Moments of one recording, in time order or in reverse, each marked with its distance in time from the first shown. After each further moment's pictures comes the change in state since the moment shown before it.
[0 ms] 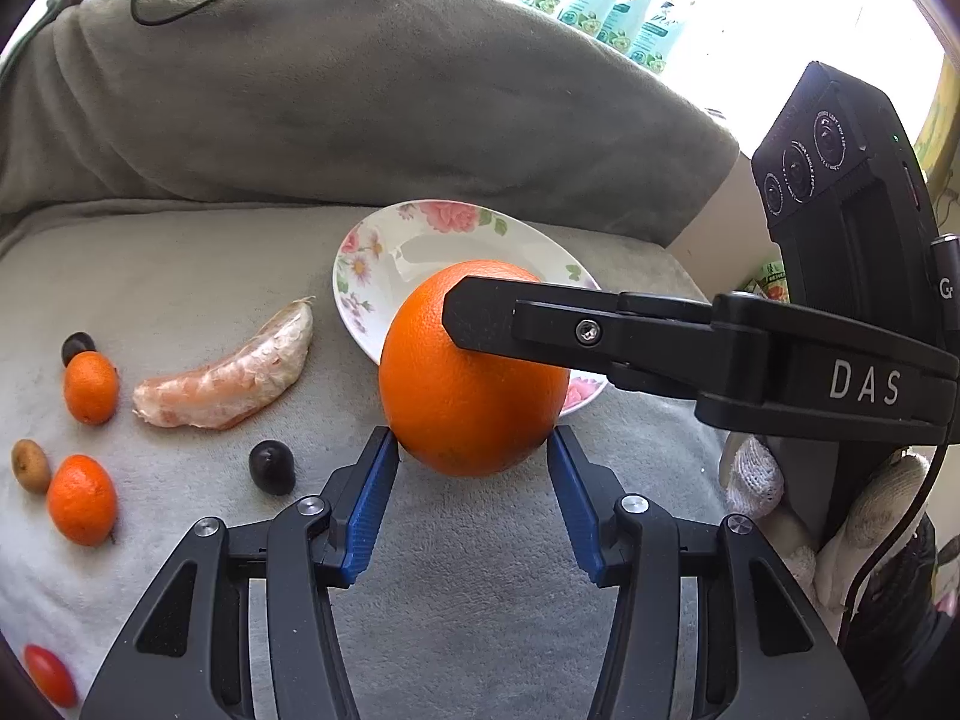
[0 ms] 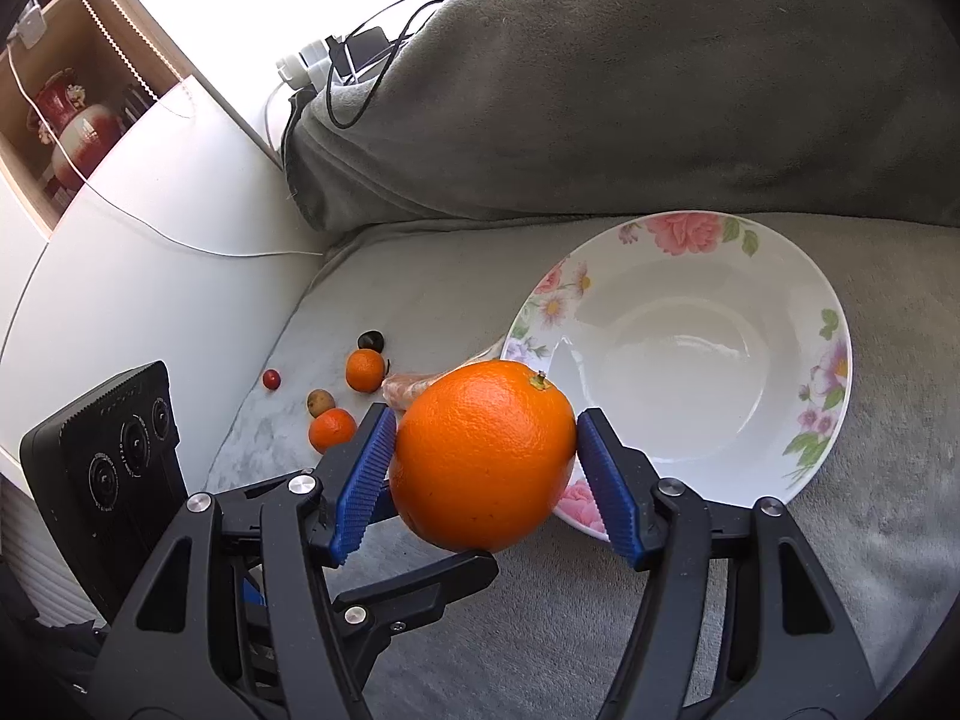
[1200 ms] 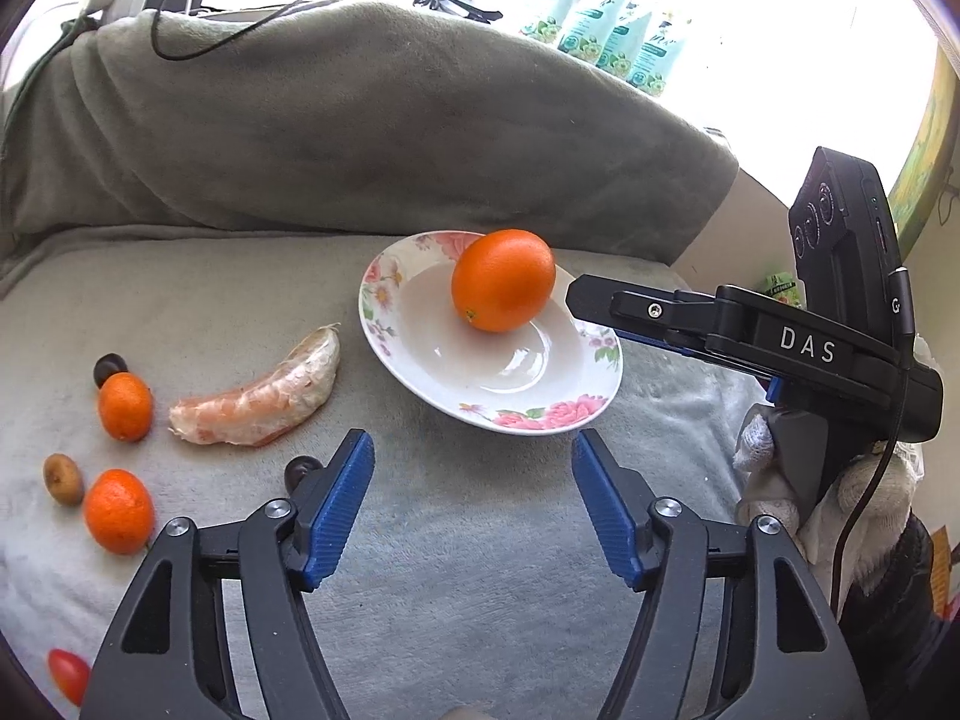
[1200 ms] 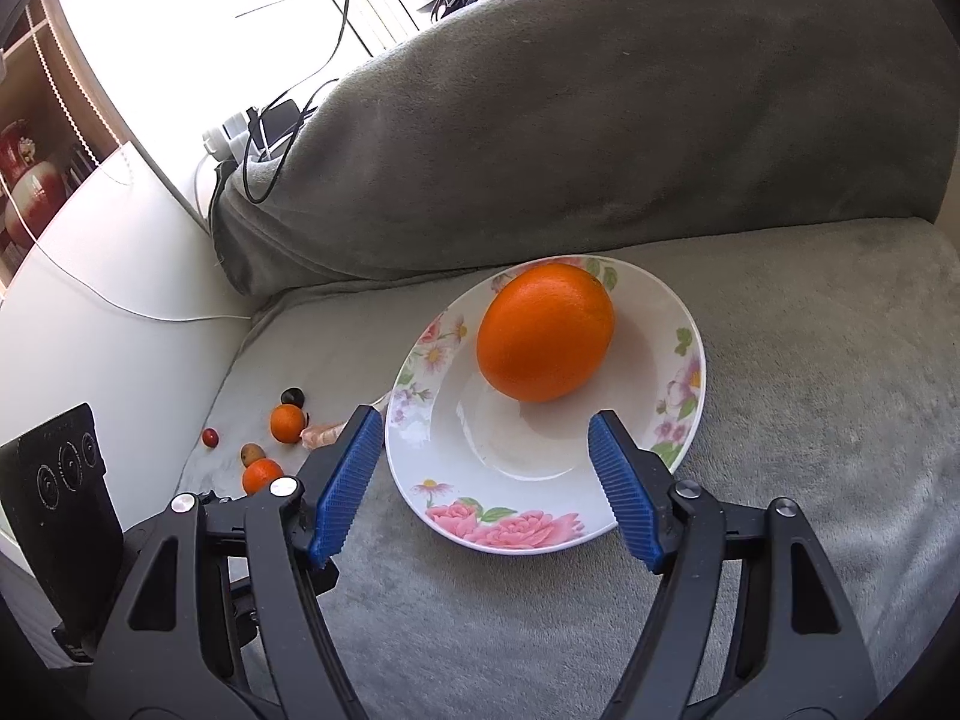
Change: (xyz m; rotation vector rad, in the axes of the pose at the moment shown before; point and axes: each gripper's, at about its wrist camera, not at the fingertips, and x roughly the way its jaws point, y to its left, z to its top) left arm -0.021 0.003 -0.005 0.012 -0.055 0.027; right arm -0.038 -0.025 -0.007 0.077 -0.138 -0.178
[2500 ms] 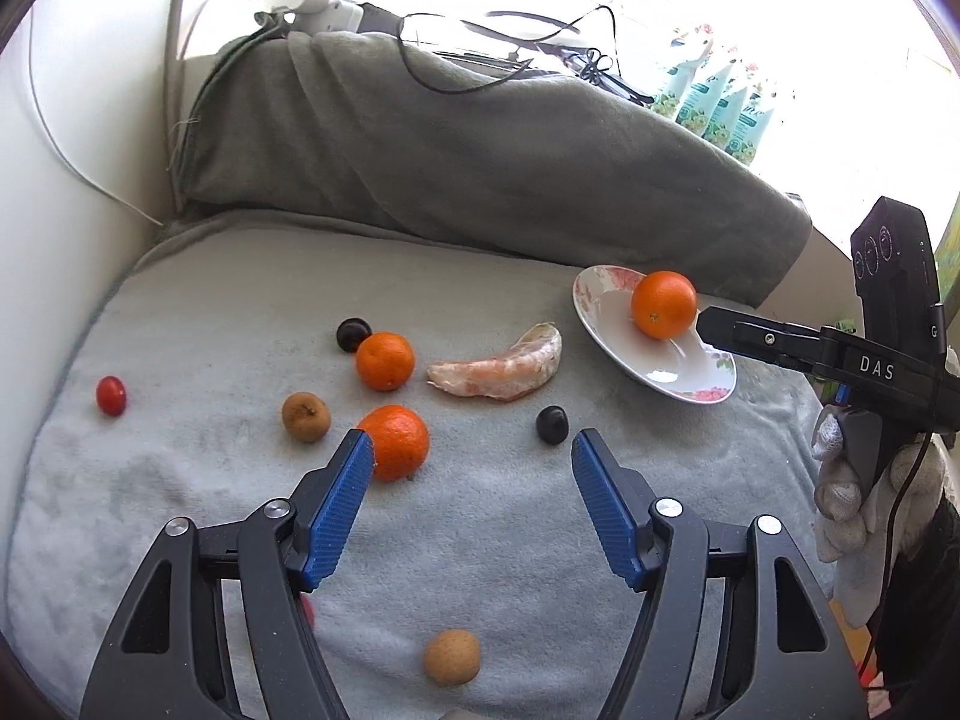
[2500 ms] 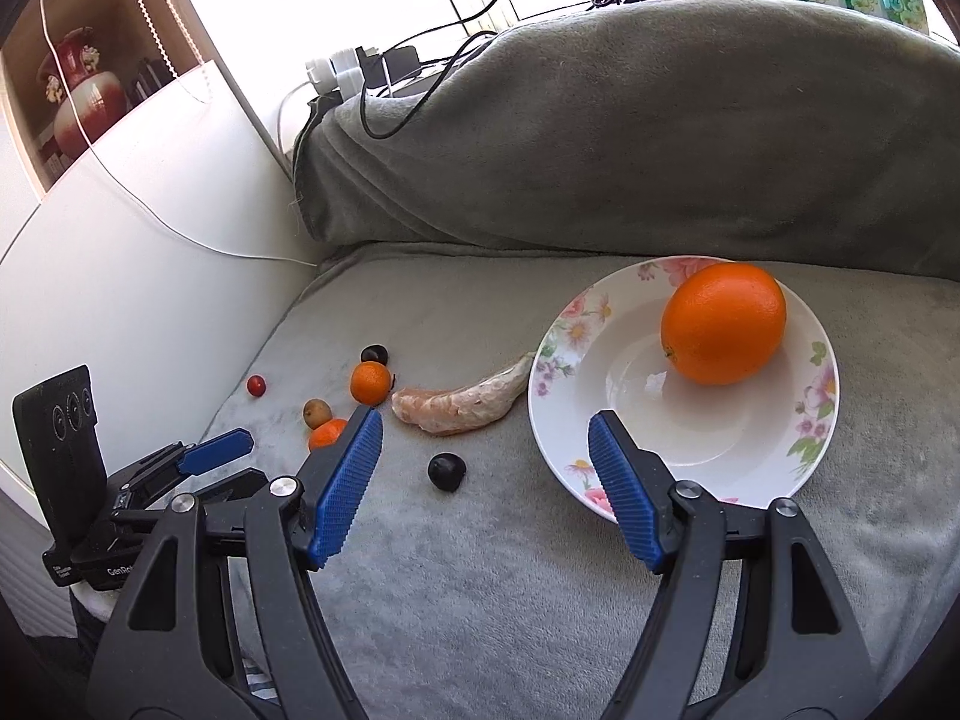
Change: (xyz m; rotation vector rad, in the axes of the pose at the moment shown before) left arm -0.082 0.088 -0.036 -0.096 -0.102 0.189; right arm 0.015 0.079 -0.020 -0.186 0.038 0.074
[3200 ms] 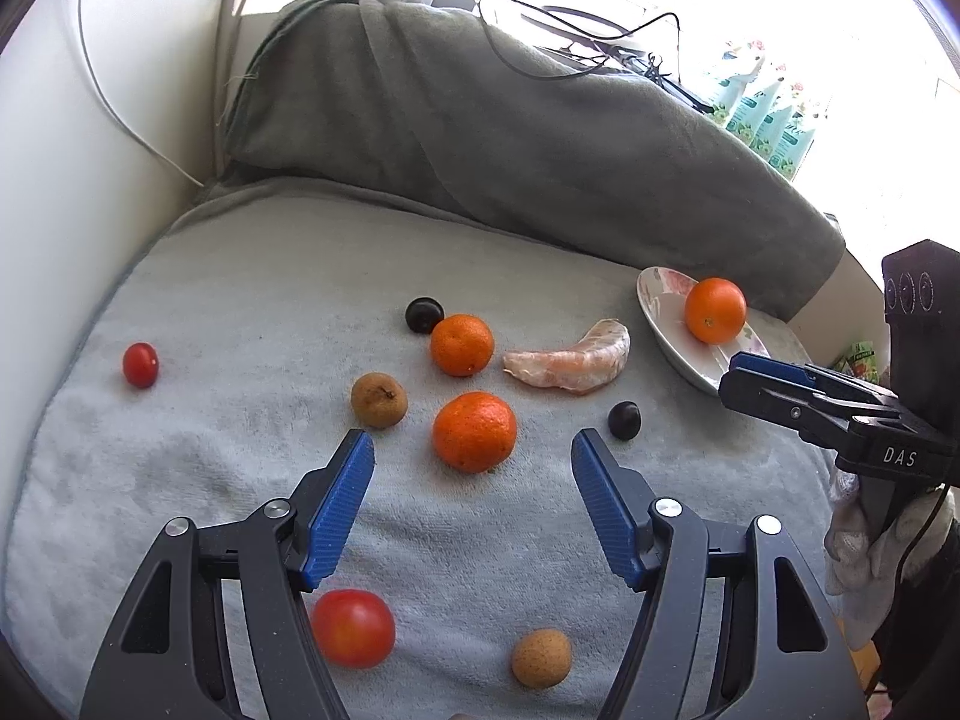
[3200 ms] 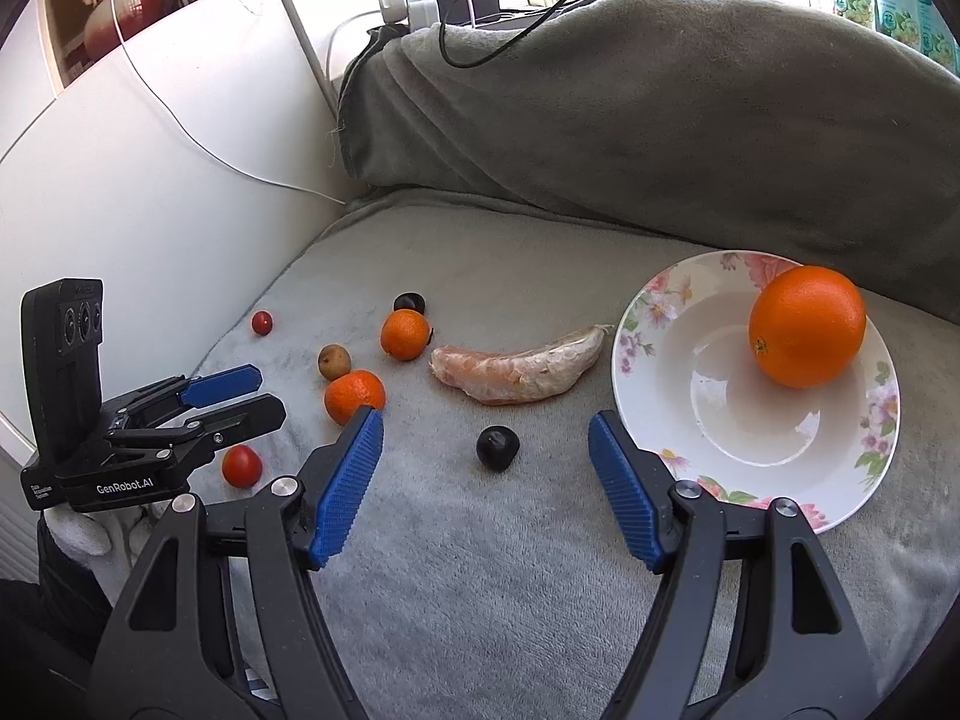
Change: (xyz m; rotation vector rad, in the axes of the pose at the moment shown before) left arm 0.010 0.039 -0.005 -0.069 0.017 0.017; right arm 0.033 0.040 -0.008 -0.151 0.079 -0.012
